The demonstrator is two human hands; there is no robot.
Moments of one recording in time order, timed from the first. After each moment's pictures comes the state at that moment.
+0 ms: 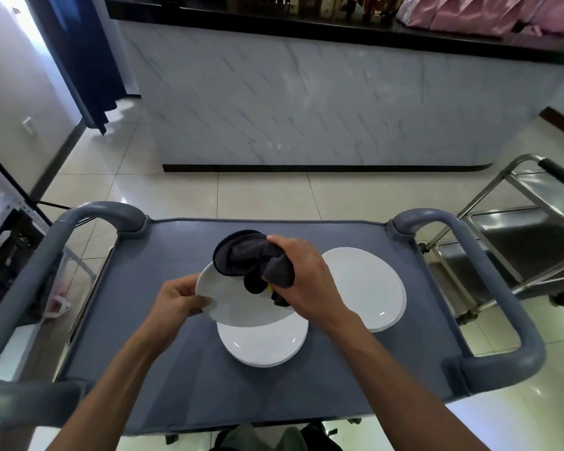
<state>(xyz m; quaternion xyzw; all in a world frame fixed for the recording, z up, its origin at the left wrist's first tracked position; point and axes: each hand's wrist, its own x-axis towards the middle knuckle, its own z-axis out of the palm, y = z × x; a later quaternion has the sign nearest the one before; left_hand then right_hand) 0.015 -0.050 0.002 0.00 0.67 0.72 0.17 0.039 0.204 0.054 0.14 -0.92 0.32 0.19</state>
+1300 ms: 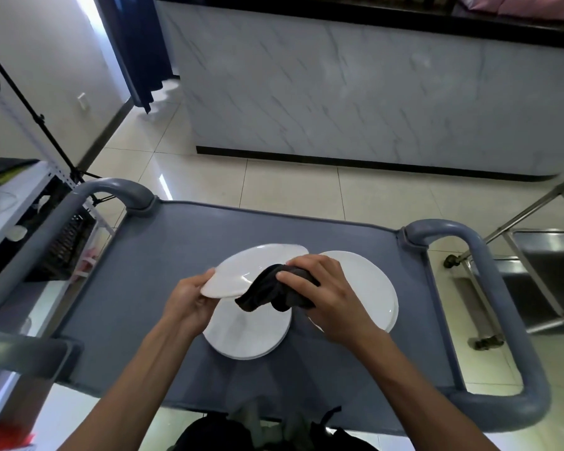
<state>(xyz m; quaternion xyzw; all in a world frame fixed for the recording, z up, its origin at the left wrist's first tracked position) 0.026 0.043 0.012 -0.33 0.35 0.87 0.14 0.048 0.300 0.043 0.35 -0.87 0.23 0.27</state>
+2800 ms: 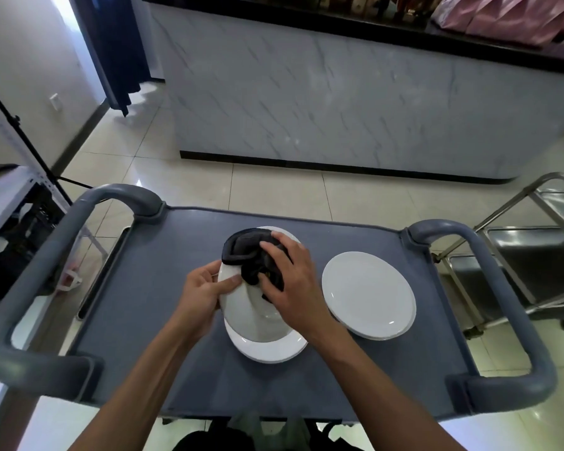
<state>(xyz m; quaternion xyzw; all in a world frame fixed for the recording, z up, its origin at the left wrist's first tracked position) 0.024 -0.013 0.014 -0.05 0.55 0.82 0.14 0.038 0.170 0.039 0.14 -0.93 0.31 0.16</state>
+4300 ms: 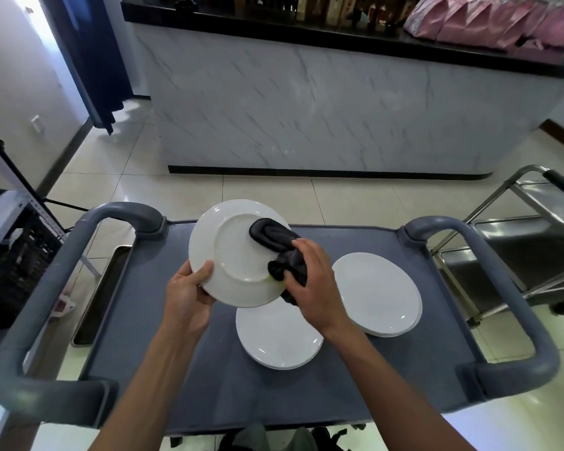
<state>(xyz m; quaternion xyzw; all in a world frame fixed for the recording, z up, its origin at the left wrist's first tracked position) 0.000 -0.050 0.020 -0.18 0.42 0.88 0.08 0.036 0.169 0.033 0.02 -0.91 0.38 0.15</state>
